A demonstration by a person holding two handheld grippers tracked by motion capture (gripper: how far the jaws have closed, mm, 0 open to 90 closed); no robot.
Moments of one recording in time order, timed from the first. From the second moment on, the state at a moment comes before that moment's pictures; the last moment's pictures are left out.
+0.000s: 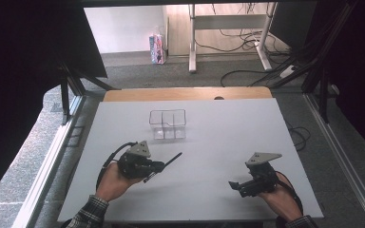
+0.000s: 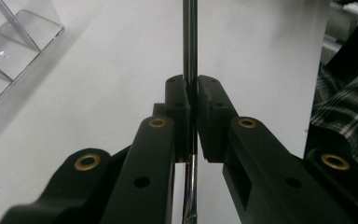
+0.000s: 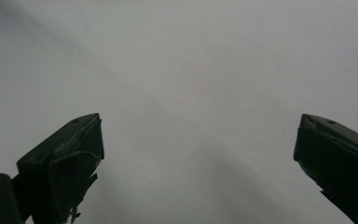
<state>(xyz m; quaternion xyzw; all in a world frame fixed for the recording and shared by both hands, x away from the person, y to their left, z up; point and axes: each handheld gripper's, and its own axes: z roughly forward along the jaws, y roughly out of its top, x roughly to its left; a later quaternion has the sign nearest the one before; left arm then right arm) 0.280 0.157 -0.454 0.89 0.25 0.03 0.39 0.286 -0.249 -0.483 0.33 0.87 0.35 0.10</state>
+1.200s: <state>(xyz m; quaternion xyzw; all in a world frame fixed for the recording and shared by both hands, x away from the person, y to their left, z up) 0.280 0.106 -0.464 0.94 0.18 -0.03 0.29 0.277 -0.219 -0.472 0.27 0.89 0.35 0.07</state>
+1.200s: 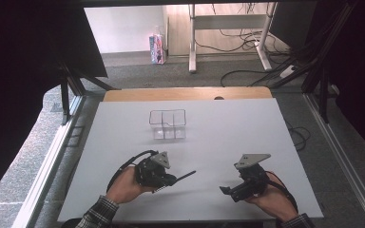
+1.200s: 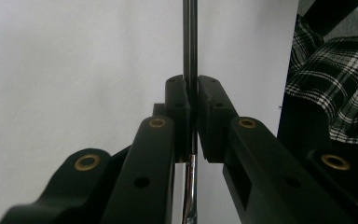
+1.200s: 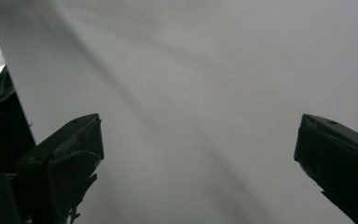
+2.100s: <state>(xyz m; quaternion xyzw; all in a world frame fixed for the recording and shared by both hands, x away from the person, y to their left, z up) 0.266 0.059 -0.470 0.96 0.09 -0.04 0.25 0.275 -0.150 -0.466 0.11 0.95 0.29 0.00</state>
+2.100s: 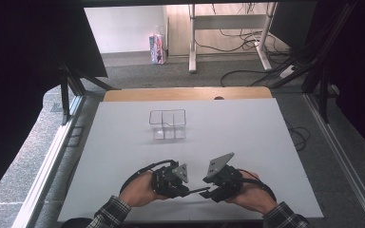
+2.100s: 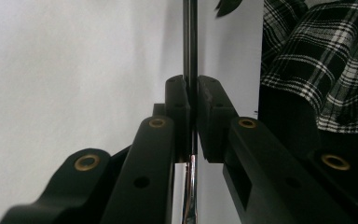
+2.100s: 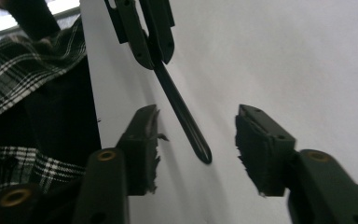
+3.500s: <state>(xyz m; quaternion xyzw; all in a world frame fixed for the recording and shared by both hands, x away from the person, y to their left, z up) 0.278 0.118 -0.468 0.88 0.31 0.05 0.36 0.276 -0.171 -0.461 0.15 0.93 0.31 0.08</state>
